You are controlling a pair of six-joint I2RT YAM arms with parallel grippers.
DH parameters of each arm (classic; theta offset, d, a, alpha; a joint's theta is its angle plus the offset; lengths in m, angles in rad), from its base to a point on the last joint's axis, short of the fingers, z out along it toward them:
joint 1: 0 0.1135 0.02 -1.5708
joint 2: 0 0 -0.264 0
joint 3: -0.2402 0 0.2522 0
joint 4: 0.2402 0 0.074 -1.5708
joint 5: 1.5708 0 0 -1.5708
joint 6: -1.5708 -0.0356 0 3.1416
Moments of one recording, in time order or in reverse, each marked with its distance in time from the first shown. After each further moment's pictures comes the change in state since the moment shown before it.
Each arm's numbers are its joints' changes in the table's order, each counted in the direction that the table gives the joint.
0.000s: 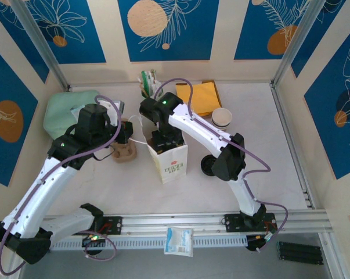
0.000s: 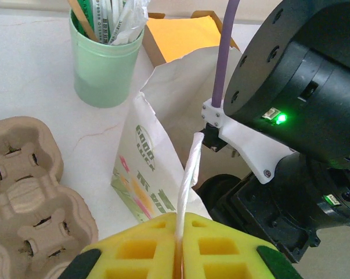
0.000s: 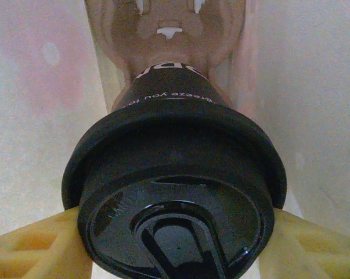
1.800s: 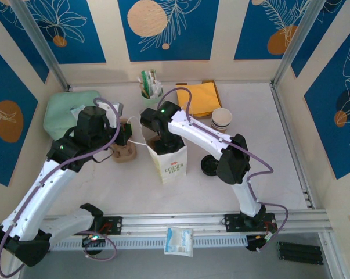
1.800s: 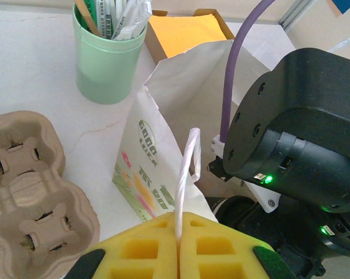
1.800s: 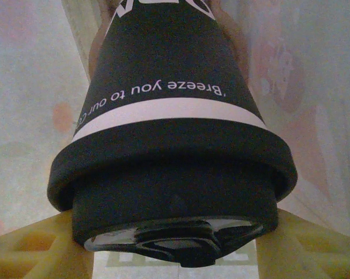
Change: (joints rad) left arm 0.000 -0.024 0.024 0.001 -0.004 0.008; right arm 0.028 -0.072 0.214 -0.042 -0.052 -0.098
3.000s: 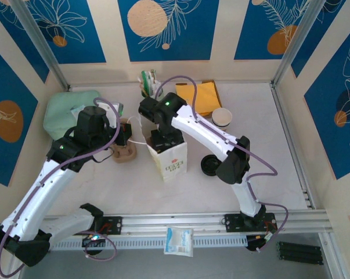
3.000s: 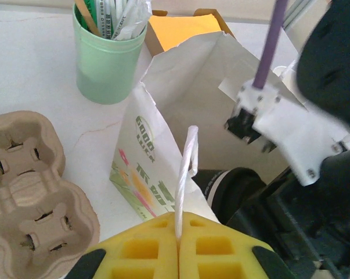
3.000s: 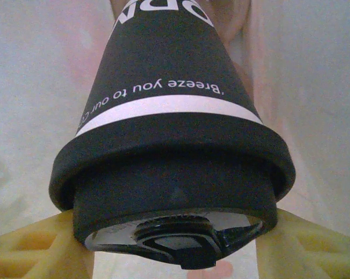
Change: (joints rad) left arm 0.000 0.000 0.000 0.000 0.000 0.000; right arm -0.001 0.003 -0.232 0.031 0.062 0.000
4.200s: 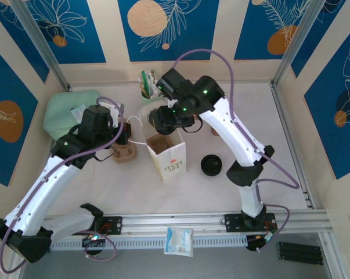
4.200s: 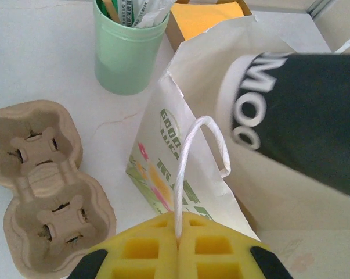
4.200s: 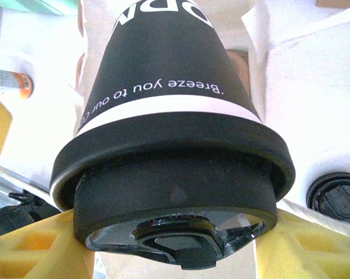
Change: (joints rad) left arm 0.000 0.040 0.000 0.020 -0.055 0.001; right arm -0.048 -0.140 -0.270 0.016 0.012 0.032
